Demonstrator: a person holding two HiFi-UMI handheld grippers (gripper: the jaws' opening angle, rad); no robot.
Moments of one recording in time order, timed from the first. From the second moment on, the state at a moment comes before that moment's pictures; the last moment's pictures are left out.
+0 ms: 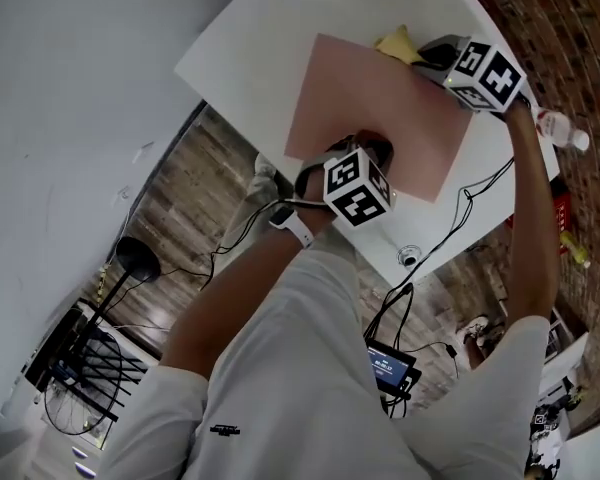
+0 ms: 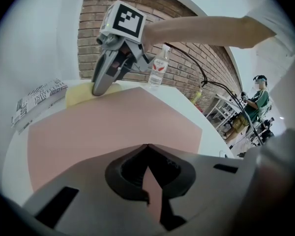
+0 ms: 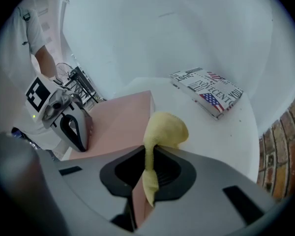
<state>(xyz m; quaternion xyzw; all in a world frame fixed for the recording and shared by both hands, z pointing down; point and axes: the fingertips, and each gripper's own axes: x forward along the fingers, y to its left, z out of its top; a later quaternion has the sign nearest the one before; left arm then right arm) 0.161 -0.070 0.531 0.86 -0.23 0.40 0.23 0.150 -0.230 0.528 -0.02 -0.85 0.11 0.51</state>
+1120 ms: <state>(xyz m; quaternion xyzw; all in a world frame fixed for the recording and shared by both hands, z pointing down) 0.166 -0.072 0.528 0.87 -0.22 0.39 0.22 -0.033 -0.238 0.520 -0.12 -0.87 0.04 0.48</state>
